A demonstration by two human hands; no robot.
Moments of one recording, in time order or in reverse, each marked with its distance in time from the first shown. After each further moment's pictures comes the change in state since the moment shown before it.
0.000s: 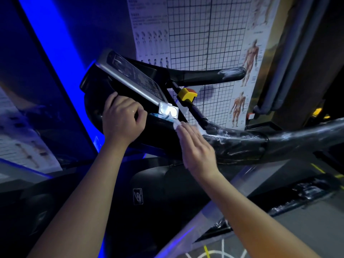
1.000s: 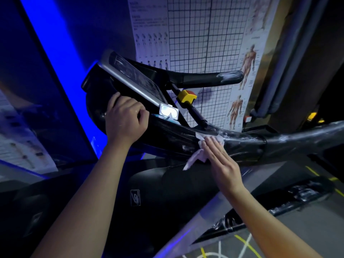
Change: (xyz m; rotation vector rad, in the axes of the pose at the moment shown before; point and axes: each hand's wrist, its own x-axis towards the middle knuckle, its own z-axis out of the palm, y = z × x) left_hand 0.001 0.003 -0.002 -0.012 0.006 -0.018; right_hand -0.059 0.056 -0.030 0.124 -0.068 -0.046
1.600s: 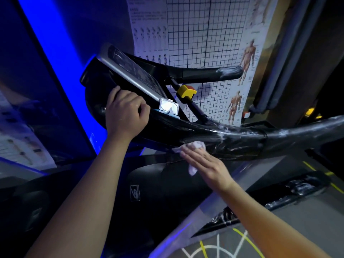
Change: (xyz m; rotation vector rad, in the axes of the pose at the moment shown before) left_hand -0.002 -0.004 0.002 0.010 -0.002 0.020; right_hand 0.002 -0.019 0.008 0.075 -0.279 -0.216
